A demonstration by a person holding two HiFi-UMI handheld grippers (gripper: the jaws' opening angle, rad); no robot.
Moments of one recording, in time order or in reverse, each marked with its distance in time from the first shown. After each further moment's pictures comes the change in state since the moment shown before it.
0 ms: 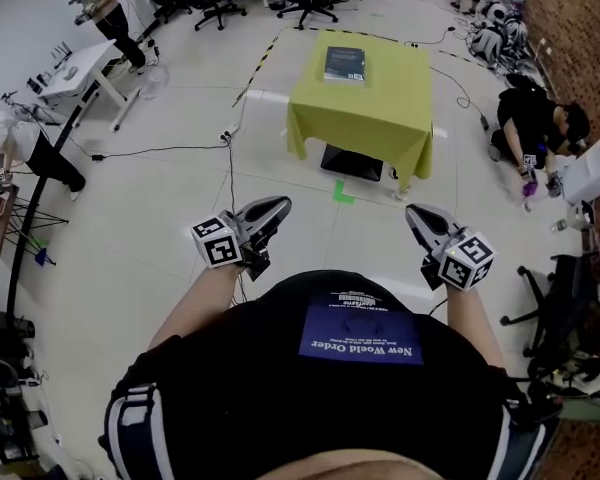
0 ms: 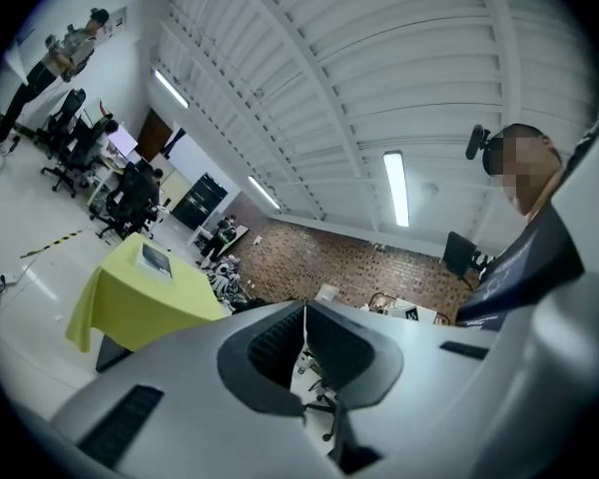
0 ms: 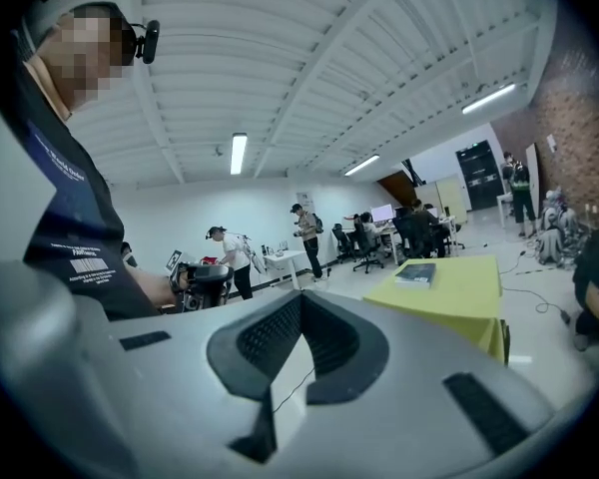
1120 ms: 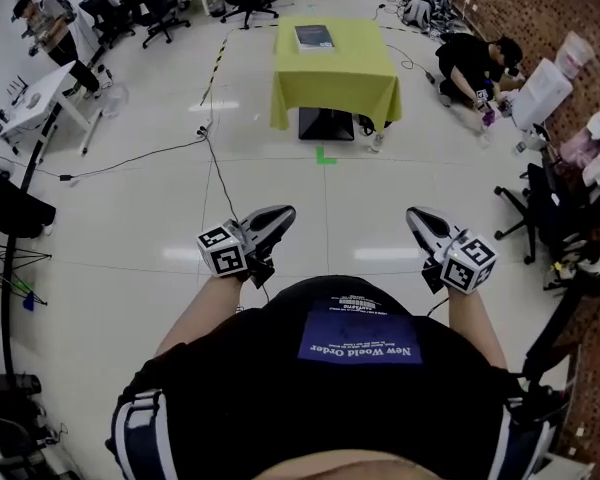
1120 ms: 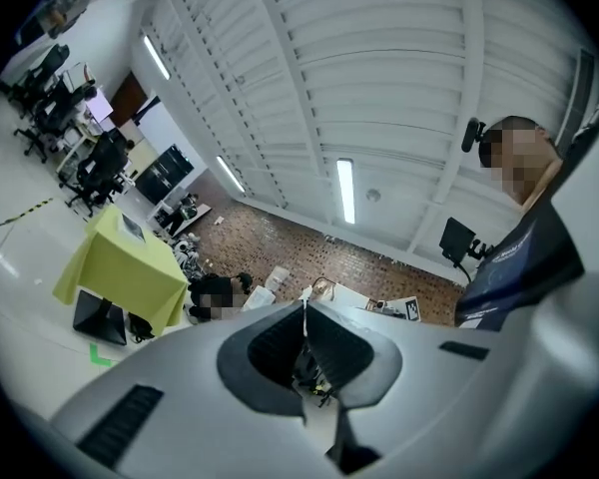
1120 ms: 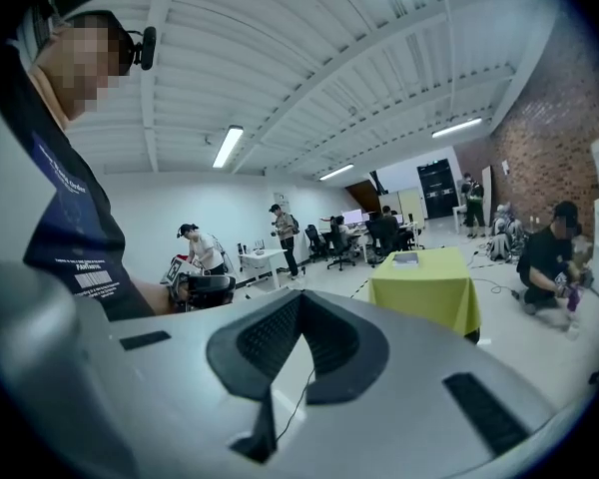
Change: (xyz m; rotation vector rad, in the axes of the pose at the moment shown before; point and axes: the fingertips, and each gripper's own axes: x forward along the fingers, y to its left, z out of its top) left arm -0.265 -0.136 -0.071 -0.022 0.086 -0.268; right arm -0.070 0.346 -0.072 0.009 -0.022 -0.255
